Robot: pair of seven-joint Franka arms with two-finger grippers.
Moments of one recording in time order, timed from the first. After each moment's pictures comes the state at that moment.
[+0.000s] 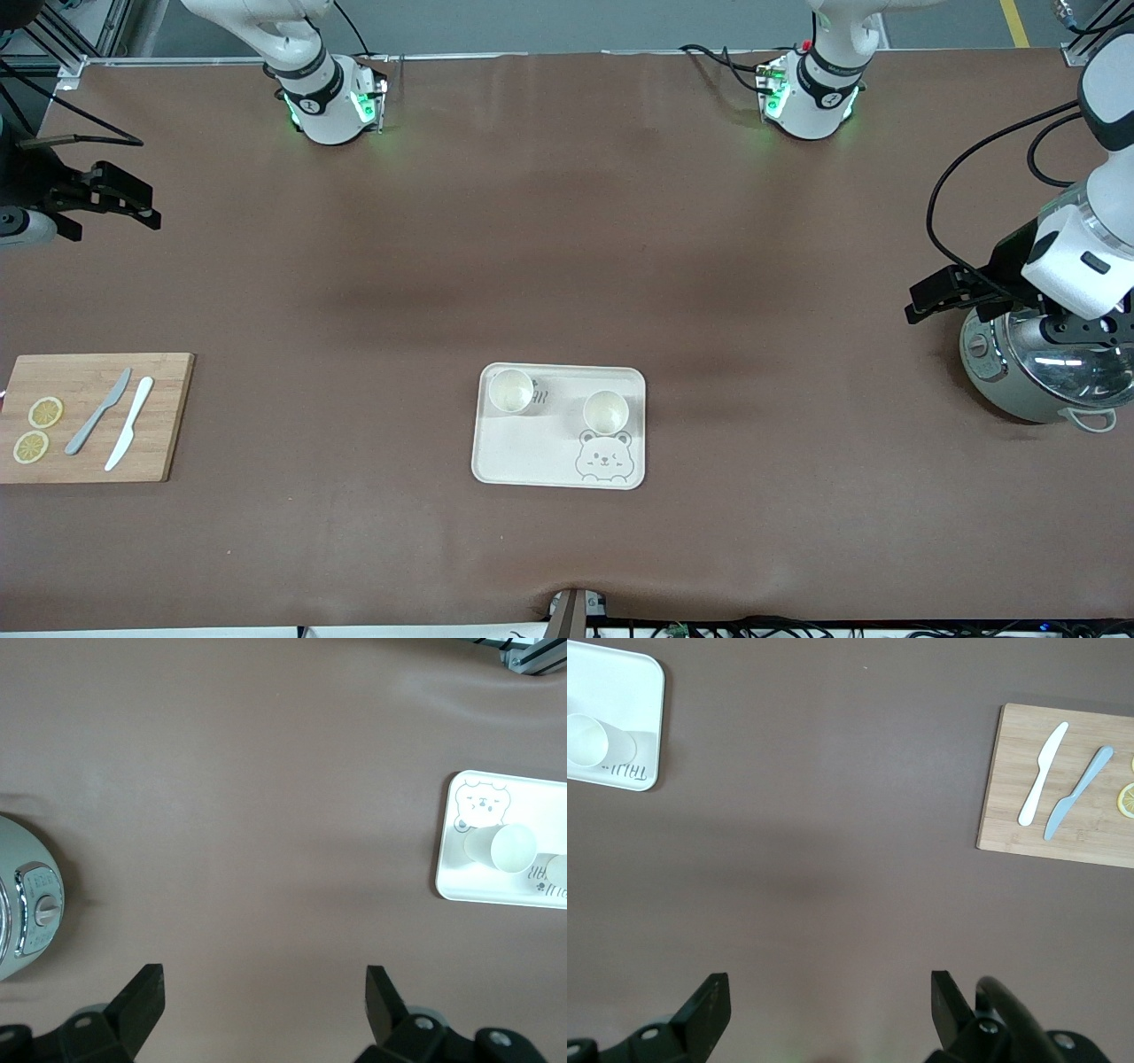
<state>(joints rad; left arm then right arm) 0.05 0.18 -0.17 -1.47 -0.08 1.73 -0.16 -0.02 -0.02 0.02 -1.56 0.02 1.49 -0.14</state>
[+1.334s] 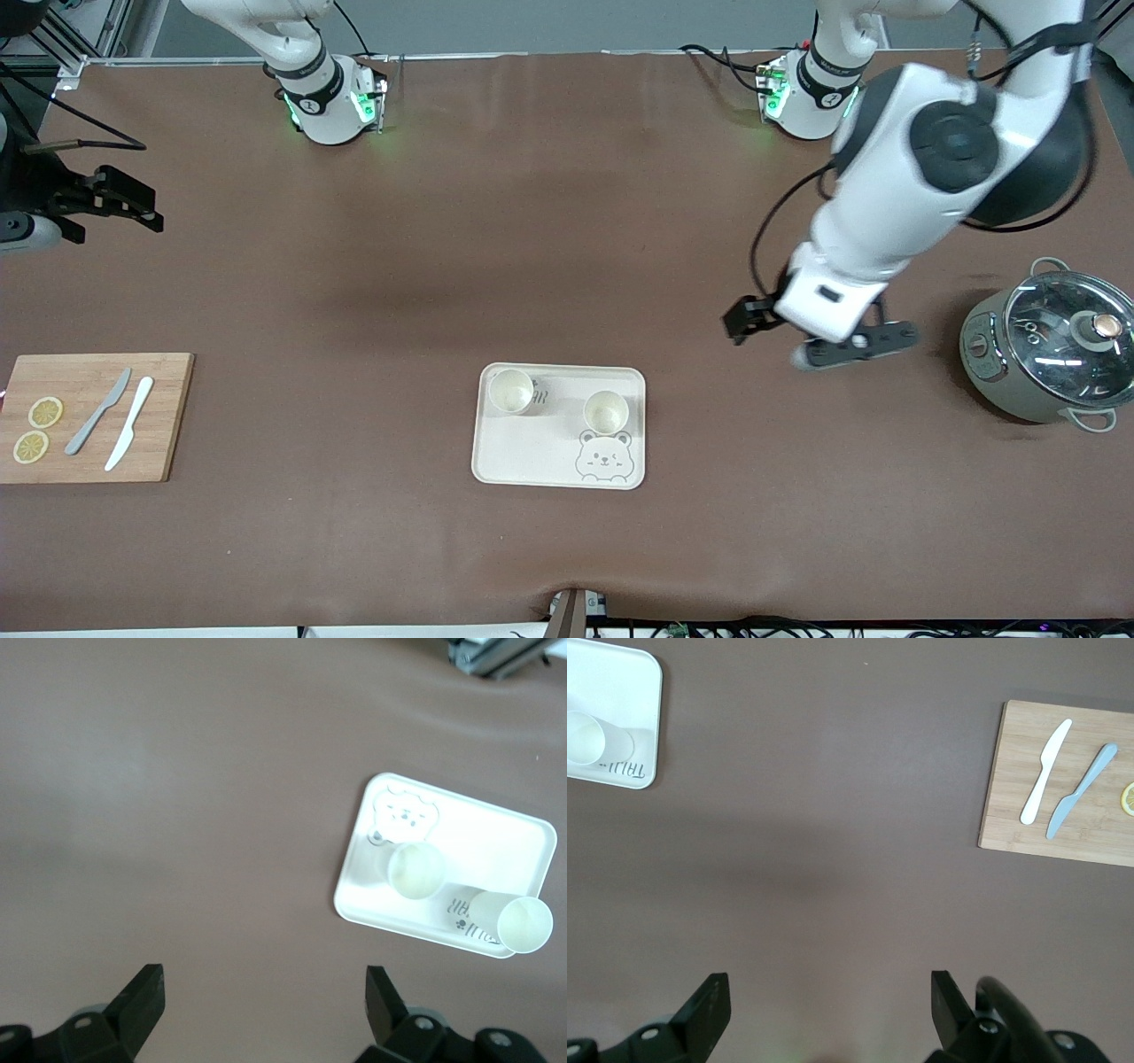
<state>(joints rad) -0.30 0.36 -0.17 -1.41 0.02 1.86 -0.69 -0.02 0.00 0.02 -1.56 0.02 1.50 -0.14</state>
